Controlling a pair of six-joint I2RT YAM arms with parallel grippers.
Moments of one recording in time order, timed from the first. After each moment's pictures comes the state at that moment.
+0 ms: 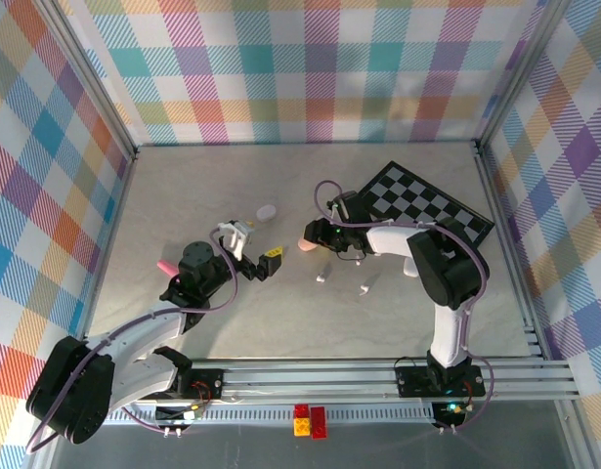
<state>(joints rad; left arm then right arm) -0.48 1.05 0.38 0.53 0.26 -0.02 0.53 1.92 1.08 0.02 -0.39 0.74</state>
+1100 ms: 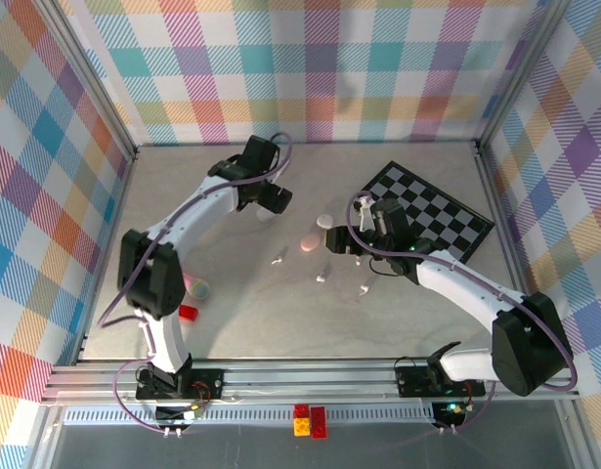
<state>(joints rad) -0.46 1.90 1.71 -0.78 -0.17 0.16 0.53 1.31 0.81 -0.16 -0.24 0.47</state>
